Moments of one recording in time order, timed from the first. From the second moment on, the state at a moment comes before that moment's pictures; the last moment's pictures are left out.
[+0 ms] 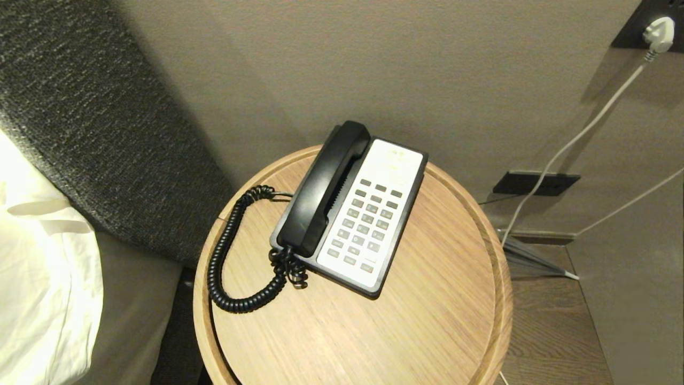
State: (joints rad) left arm -0.01 0.00 0.00 -0.09 0.00 0.08; right arm -0.01 0.02 0.00 -0.05 0.00 0.03
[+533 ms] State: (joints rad) left arm -0.01 0.00 0.00 -0.09 0.00 0.08; right arm -0.01 0.02 0.00 -0.05 0.00 0.03
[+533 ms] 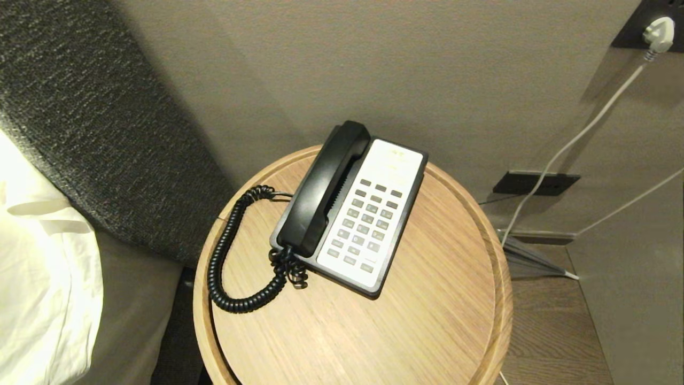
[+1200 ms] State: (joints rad) left arm -0.01 0.00 0.00 -0.09 0.00 0.08; right arm -0.01 0.02 0.00 -0.05 0.00 0.03
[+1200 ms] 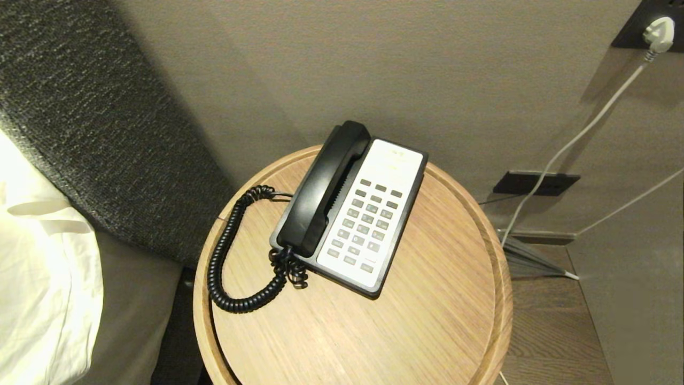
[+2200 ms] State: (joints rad) left arm -0.01 0.00 0.00 -0.08 0.00 0.08; right arm -0.01 0.02 0.00 -0.05 0.00 0.03
